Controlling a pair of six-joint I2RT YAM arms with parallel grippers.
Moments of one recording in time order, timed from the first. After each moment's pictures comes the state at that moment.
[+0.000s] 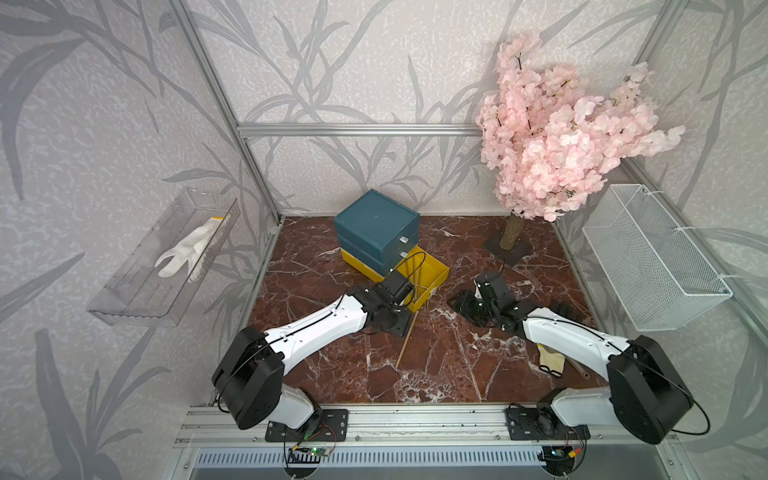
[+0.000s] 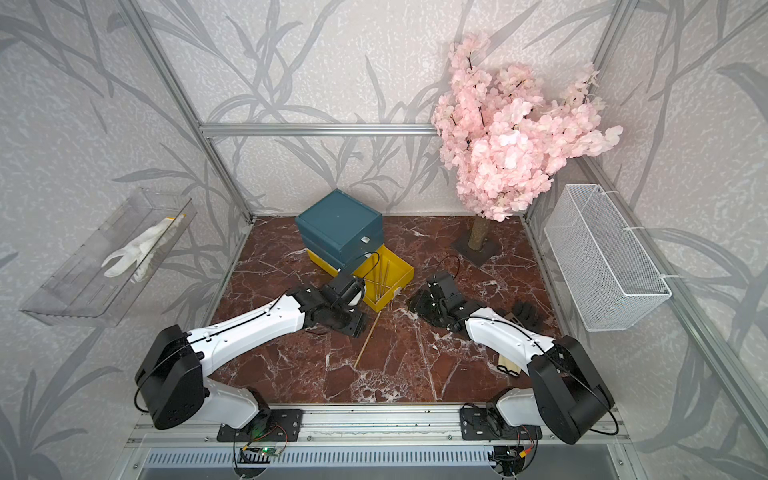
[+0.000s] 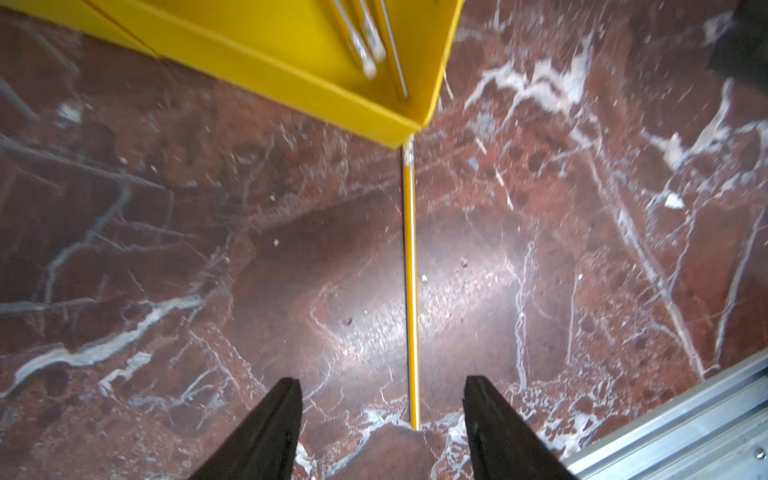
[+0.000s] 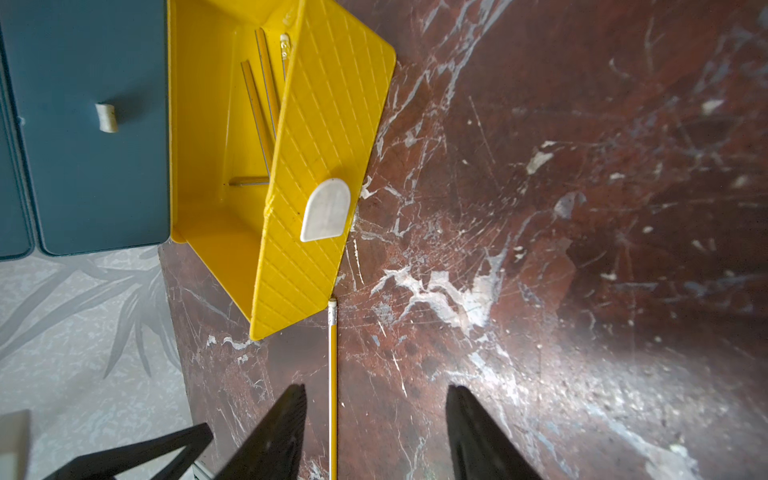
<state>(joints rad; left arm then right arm) -0.78 1.47 1.02 -0.79 0.01 -0.38 0.54 1.36 0.71 -0.18 -0.18 1.06</state>
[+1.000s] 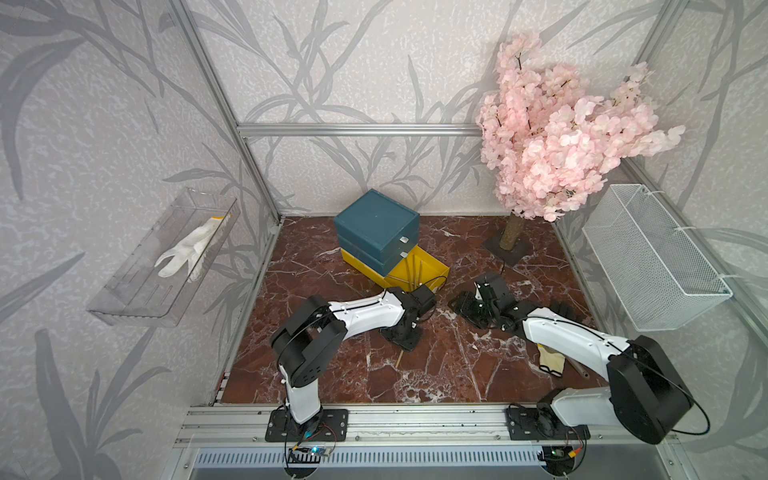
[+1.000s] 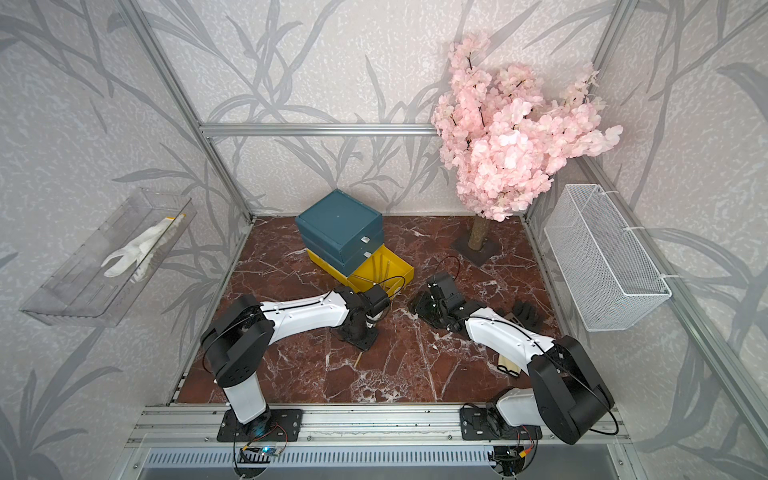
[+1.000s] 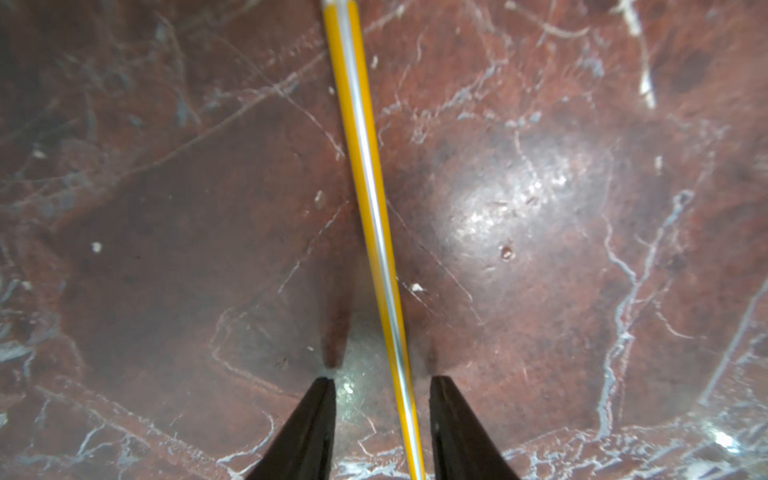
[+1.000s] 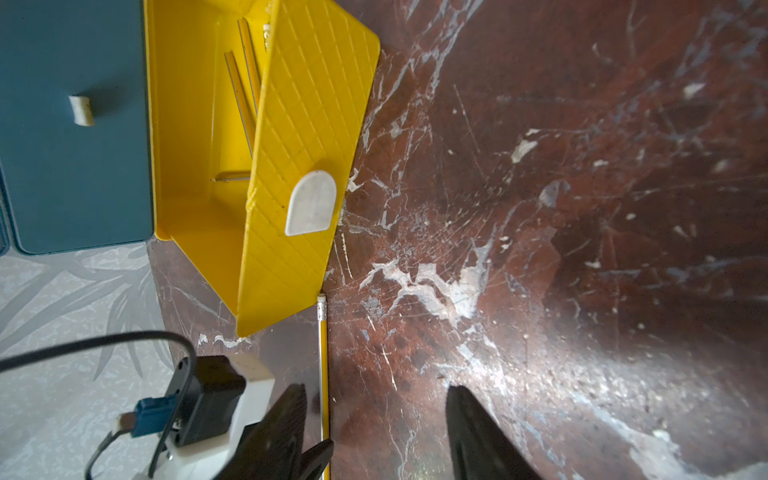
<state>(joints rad) -0.86 1.82 1.15 -0.87 -0.01 -0.34 0.54 1.36 0.70 -0.20 -0.18 1.06</state>
